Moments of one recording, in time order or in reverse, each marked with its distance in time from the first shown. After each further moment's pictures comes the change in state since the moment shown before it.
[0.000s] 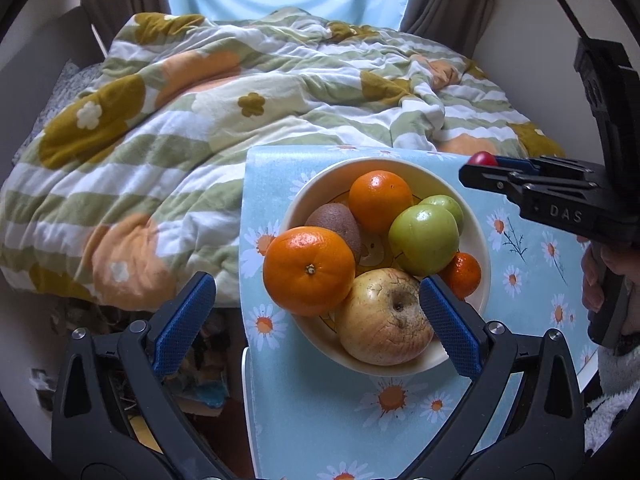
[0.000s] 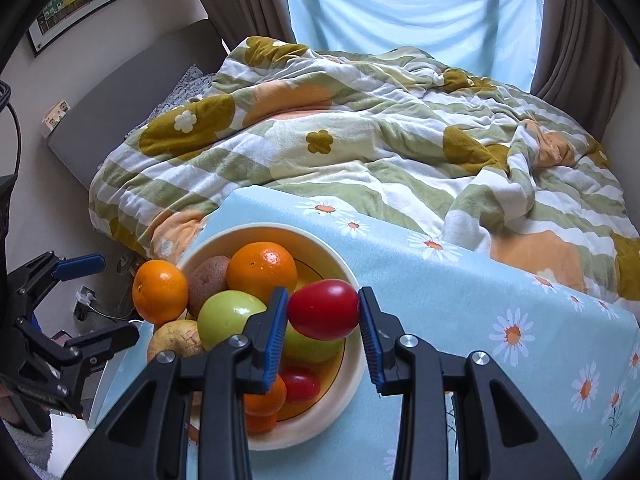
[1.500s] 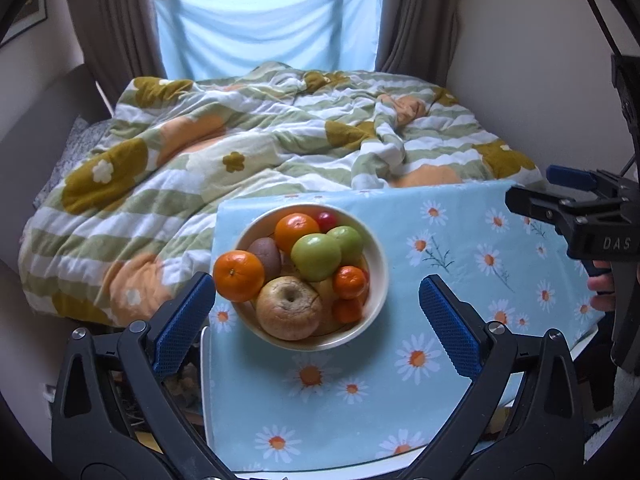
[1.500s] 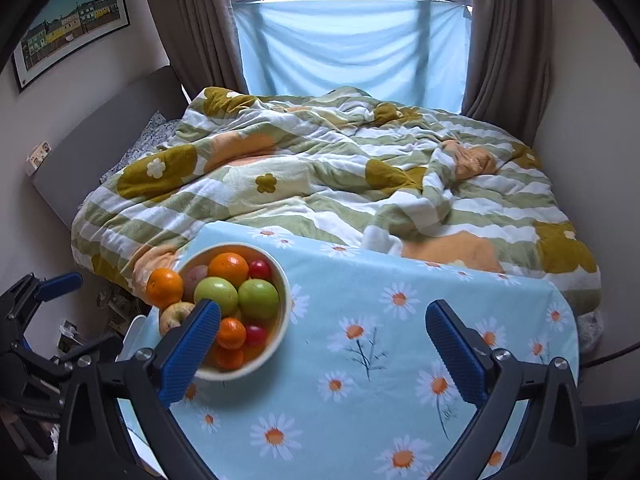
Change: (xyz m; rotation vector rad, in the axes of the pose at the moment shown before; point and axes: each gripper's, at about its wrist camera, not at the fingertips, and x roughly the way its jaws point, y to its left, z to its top) left arm -0.114 -0.106 -0.015 0.075 -0.175 0.041; right arm -0.172 -0.022 -0.055 0.100 -0.133 -0.210
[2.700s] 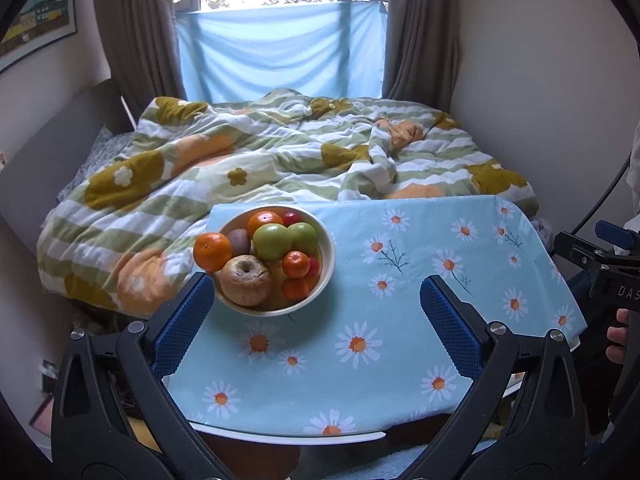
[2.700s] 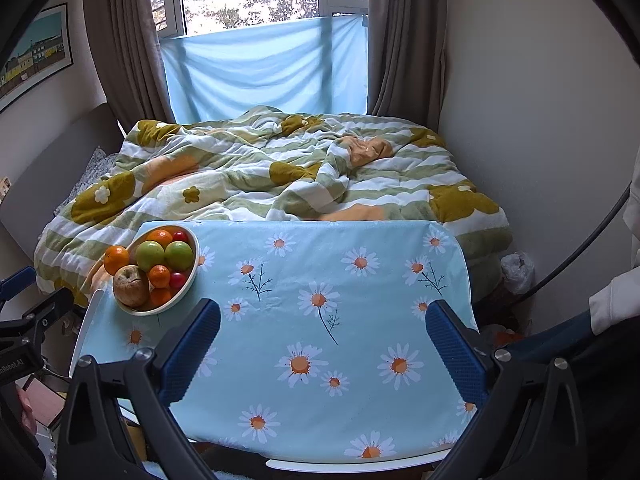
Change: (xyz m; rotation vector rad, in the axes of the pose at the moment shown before) left arm -0.064 -0.082 -0.043 -0.040 -0.100 0.076; right arm -0.104 -0.070 -0.096 0.159 -0.077 -0.195
